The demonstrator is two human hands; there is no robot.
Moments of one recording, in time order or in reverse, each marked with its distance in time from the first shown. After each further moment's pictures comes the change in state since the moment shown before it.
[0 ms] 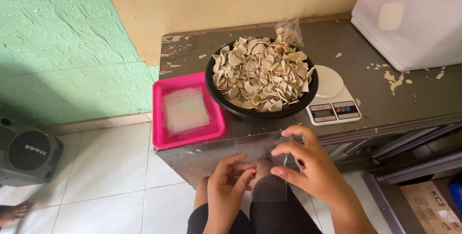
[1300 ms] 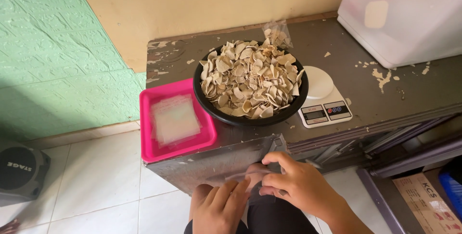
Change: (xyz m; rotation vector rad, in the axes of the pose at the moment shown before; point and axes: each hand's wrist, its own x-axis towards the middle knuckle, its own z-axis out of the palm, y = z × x) left_hand -0.002 0.015 -0.017 1.072 0.075 1.014; right_hand -0.006 0.004 0.019 -0.278 -0.038 -0.283
